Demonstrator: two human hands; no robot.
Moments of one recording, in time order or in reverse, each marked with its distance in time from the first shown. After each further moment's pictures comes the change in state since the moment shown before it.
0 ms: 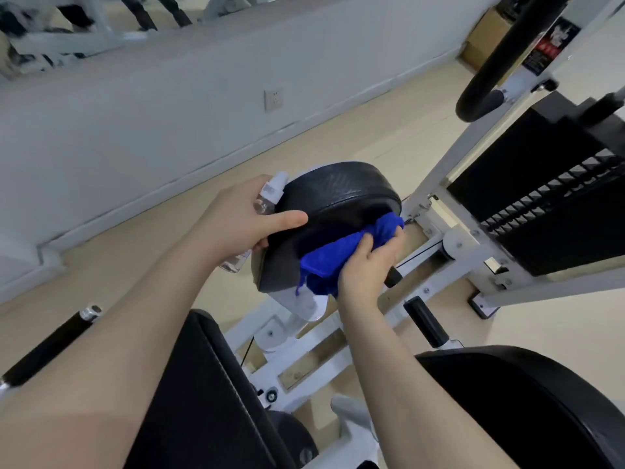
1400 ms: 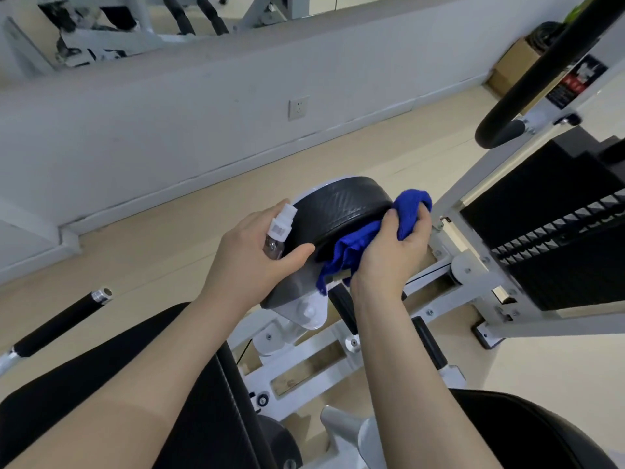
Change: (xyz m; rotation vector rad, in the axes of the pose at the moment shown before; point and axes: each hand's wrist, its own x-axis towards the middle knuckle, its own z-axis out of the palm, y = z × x) left_hand -0.050 0.002 0.031 0.051 0.350 0.076; right_hand 0.012 -0.043 0.001 0.289 0.016 -0.081
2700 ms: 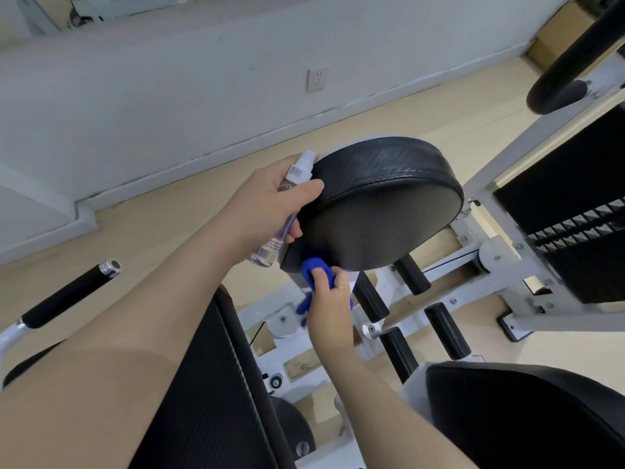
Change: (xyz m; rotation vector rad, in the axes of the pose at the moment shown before) left_hand 0.037 -0.023 0.004 -0.405 -0.245 -0.208; right_hand -0.066 0.141 -0.027 -0.886 -0.681 -0.294
